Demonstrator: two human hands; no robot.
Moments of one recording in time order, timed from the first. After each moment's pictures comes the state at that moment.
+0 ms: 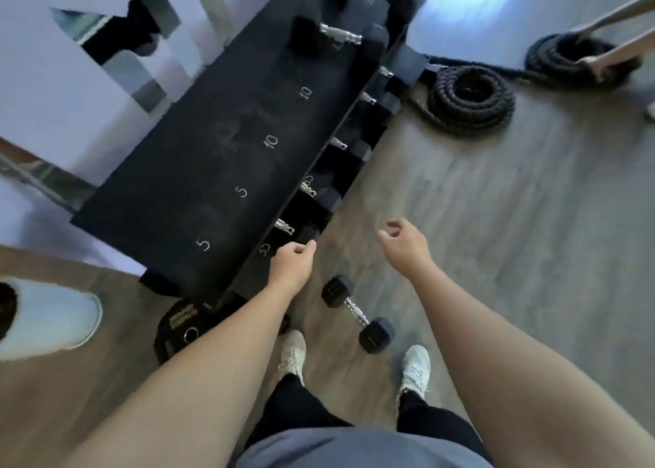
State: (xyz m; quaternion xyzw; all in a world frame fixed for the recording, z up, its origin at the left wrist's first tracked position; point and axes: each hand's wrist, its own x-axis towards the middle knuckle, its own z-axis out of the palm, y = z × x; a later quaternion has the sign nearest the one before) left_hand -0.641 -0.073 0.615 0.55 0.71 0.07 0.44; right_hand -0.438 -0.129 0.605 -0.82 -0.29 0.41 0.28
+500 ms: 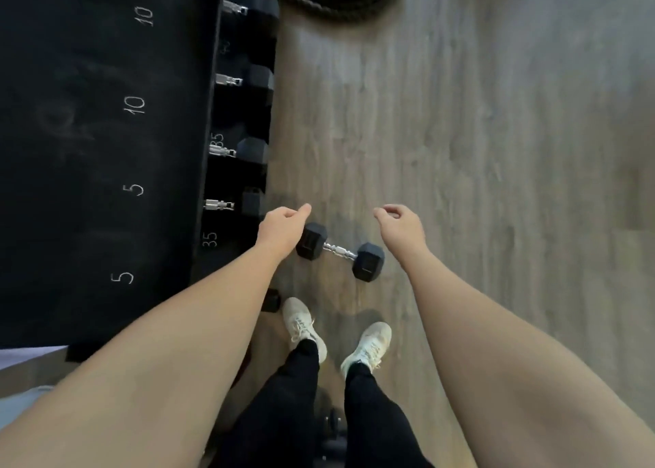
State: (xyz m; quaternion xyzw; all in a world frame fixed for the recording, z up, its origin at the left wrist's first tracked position) left_hand -0.617 -0.041 0.492 0.67 0.57 -0.13 0.46; right_hand -0.490 -0.200 0.478 -0.84 0.07 0.38 0.39
